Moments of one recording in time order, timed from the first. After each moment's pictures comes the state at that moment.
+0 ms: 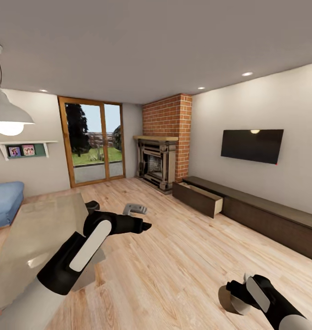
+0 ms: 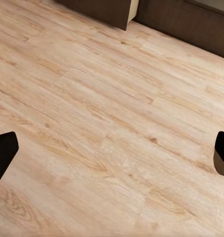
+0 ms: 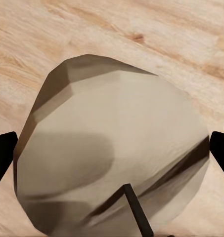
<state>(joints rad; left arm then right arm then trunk) -0.68 0.11 -0.51 -1.48 0.83 1.05 0.35 -0.52 -0.21 0.08 -0.53 -0.66 0.58 -0.25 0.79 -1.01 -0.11</state>
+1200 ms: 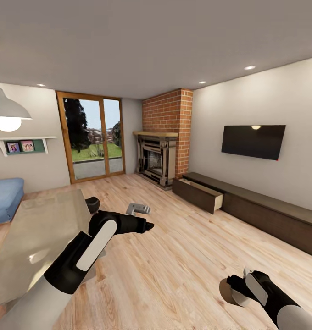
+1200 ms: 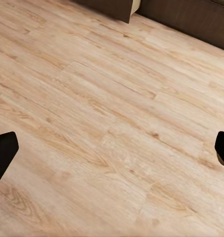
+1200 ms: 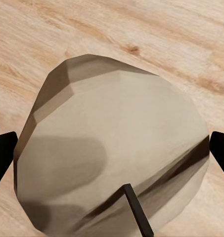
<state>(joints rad) -0.68 0.07 -0.51 -1.45 0.78 1.05 0.36 -0.58 -0.23 0.15 -0.44 -0.67 0.49 -0.21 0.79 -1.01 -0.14</state>
